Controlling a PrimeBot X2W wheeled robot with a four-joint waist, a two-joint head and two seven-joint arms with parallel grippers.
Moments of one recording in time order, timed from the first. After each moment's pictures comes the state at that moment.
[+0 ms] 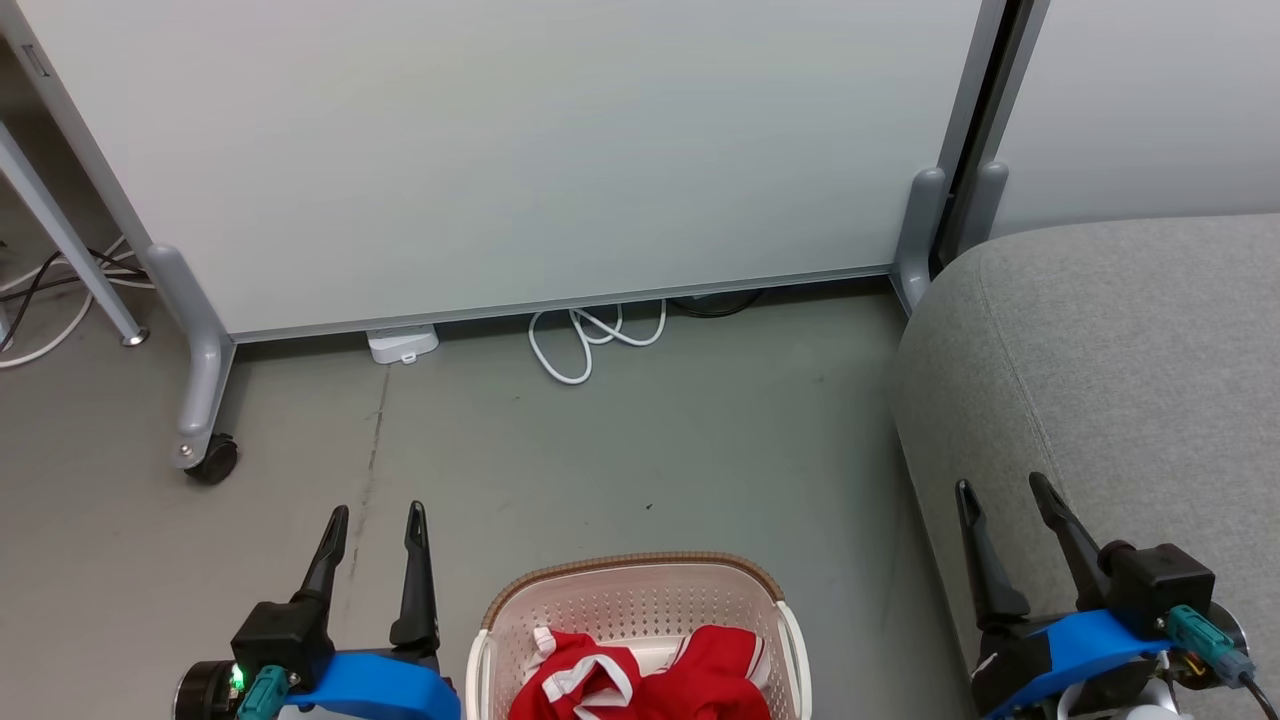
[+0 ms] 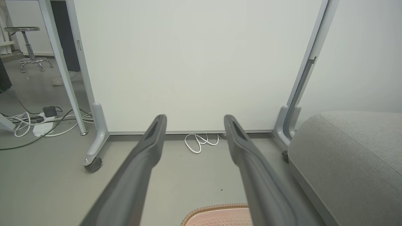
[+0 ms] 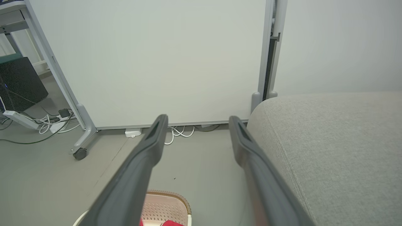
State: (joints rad) left arm -0.02 0.09 -0.15 0.27 -0.24 -0.01 -0.24; right arm -0.05 -0.05 -0.02 0.21 0.13 0.13 -0.14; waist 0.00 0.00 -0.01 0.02
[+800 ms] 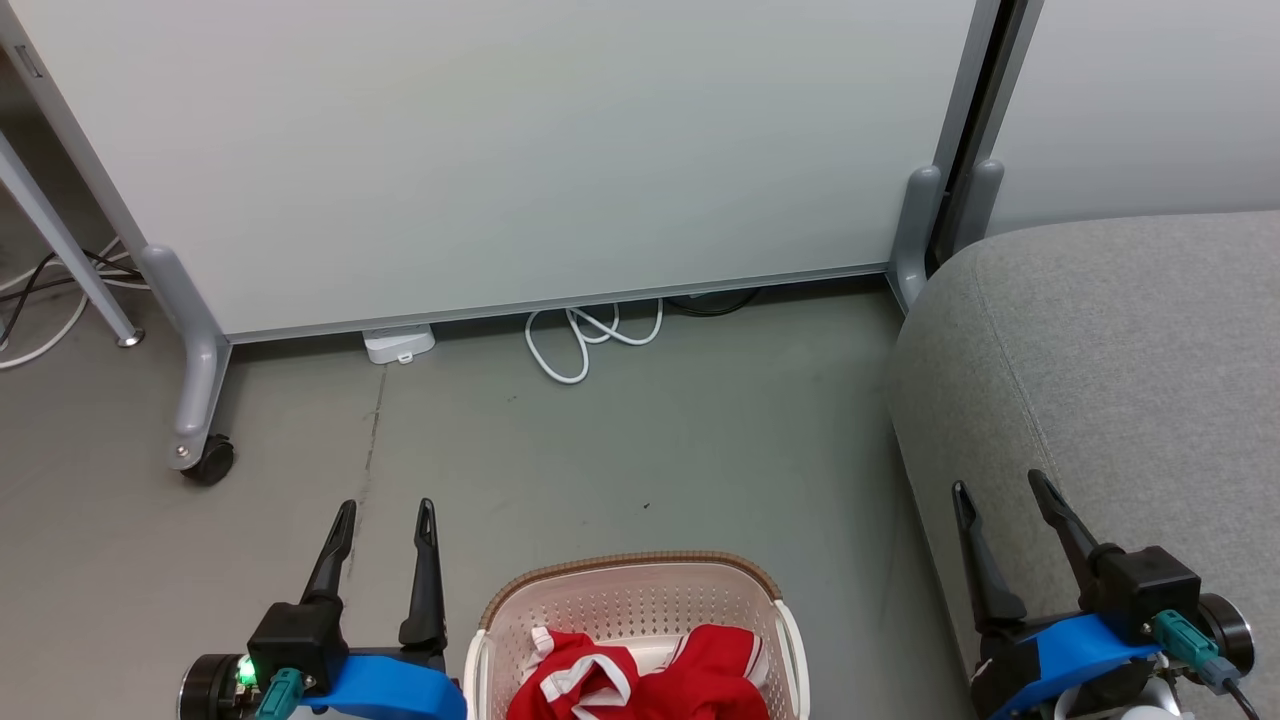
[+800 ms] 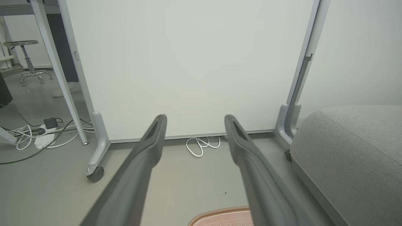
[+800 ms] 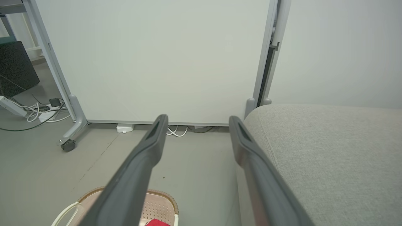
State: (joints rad) left arm -0.03 0.08 -0.14 0.28 -0.16 -0.01 -0.26; right arm -0.05 -0.05 -0.03 0.20 0.04 0.13 -0.16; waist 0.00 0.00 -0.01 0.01
